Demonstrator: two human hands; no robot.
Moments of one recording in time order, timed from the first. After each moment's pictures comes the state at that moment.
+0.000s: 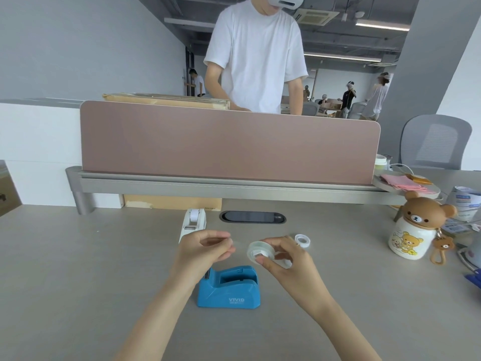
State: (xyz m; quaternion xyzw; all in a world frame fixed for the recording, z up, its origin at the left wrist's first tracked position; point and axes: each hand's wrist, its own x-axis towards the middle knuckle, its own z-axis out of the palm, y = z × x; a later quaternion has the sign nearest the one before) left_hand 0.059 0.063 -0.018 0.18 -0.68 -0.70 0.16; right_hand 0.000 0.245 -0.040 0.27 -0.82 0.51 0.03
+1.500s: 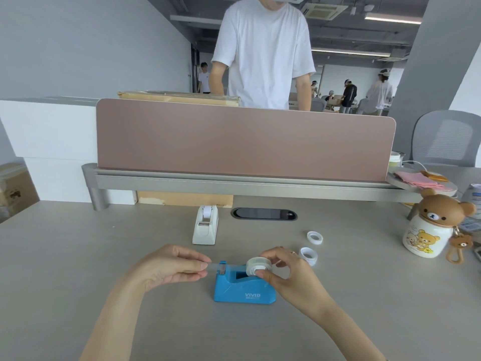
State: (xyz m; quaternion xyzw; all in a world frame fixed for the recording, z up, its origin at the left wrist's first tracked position) left_hand 0.081 -0.027 -0.038 0.17 -0.69 -0.70 -0.08; right_hand 0.004 0.226 -0.063 0.31 -0.84 0.44 -0.01
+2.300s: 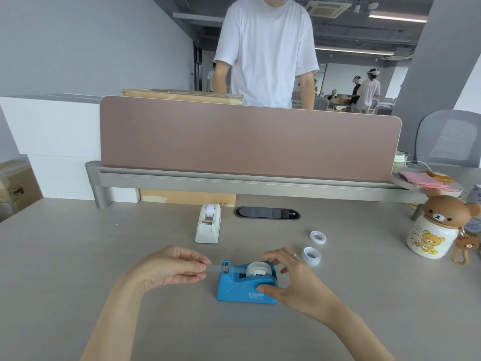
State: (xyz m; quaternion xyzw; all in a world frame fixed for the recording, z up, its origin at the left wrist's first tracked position) left_hand 0.083 -0.035 -0.044 0.17 -0.70 -0.68 -0.10; right_hand -0.003 0.231 -0.072 0.36 -0.86 0.36 -0.04
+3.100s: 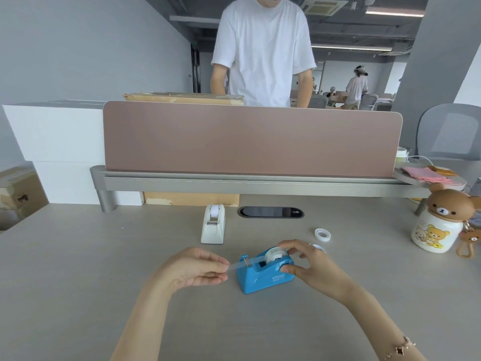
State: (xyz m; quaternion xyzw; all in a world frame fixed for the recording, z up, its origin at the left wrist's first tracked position) left_hand 0.073 -0.010 -0.045 0.19 -0.69 -0.70 -0.10; right_hand -0.039 0.245 -0.072 0.34 -0.88 0.34 -0.04
